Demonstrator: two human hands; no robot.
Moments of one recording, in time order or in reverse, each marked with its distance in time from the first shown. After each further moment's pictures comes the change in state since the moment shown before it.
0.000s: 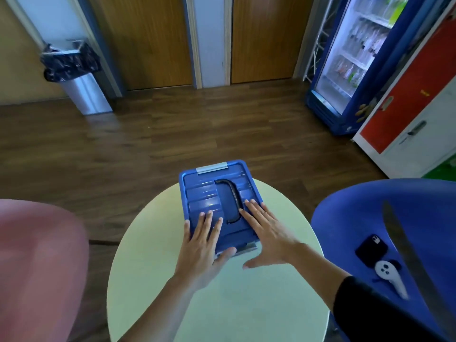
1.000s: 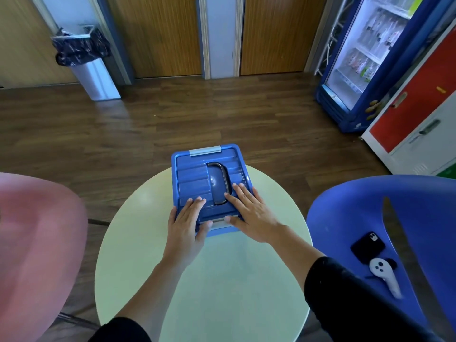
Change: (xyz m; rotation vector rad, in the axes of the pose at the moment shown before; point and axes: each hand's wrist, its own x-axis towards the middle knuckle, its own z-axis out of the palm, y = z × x) left_hand -0.002 0.009 0.026 -0.399 0.352 -0.139; right_hand 0.010 0.003 0.009 0.076 0.041 0.022
